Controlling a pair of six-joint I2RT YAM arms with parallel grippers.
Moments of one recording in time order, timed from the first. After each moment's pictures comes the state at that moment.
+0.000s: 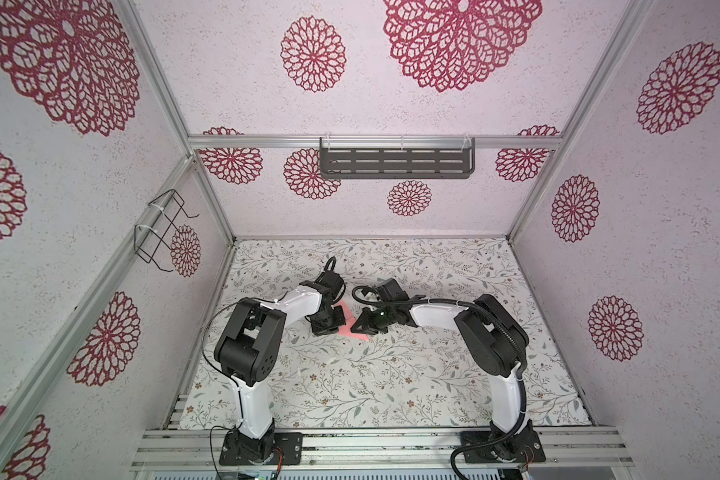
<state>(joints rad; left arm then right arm) -0.42 1.91 1.21 -0.71 0.09 -0.68 0.71 2.05 1.27 -0.09 -0.67 0.70</state>
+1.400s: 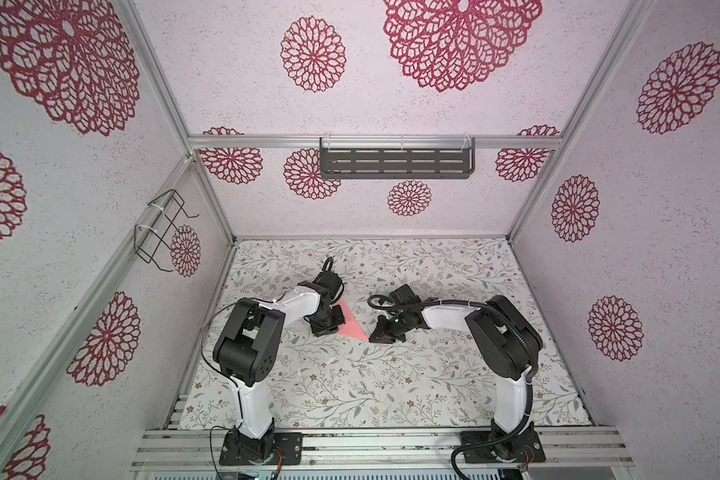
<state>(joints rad) -0.41 1.90 1.19 -0.69 0.11 -0.72 0.63 1.95 1.12 -0.26 -0.60 0.64</state>
